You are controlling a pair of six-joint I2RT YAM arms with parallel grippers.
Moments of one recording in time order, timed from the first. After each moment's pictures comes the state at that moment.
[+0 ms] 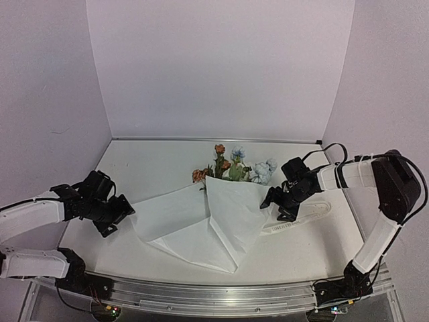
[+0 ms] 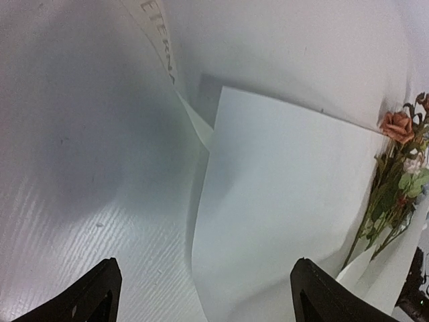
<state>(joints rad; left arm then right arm) -0.51 1.00 0.55 -0.59 -0.02 -1.19 0.48 1.72 0.94 -0.38 -0.25 0.91</state>
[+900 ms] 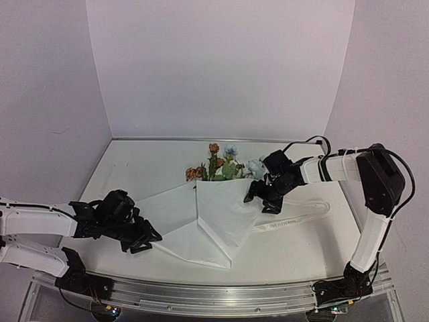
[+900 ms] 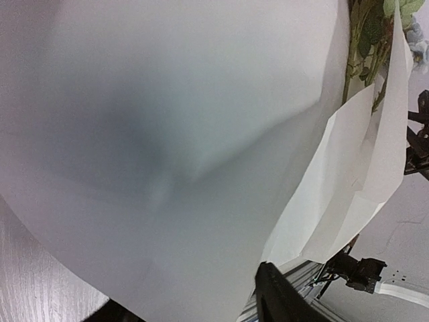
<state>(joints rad) -0.82 1.10 0.42 -0.24 0.23 -1.28 0.58 1.86 1.14 -0.40 -0.24 0.88</state>
